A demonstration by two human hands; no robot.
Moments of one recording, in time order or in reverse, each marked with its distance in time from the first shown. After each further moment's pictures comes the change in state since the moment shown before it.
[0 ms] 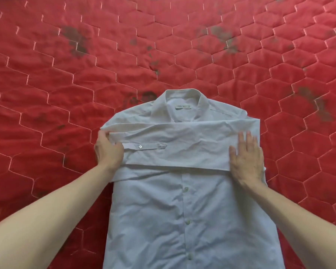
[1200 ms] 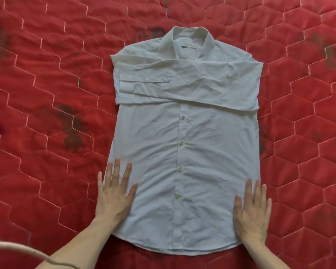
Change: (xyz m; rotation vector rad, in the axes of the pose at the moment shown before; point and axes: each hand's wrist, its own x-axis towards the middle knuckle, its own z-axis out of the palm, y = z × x) left_hand -0.295 -0.256 -0.038 0.846 -0.212 0.521; right_hand -0.339 0.158 0.028 -0.076 -0.078 0.019
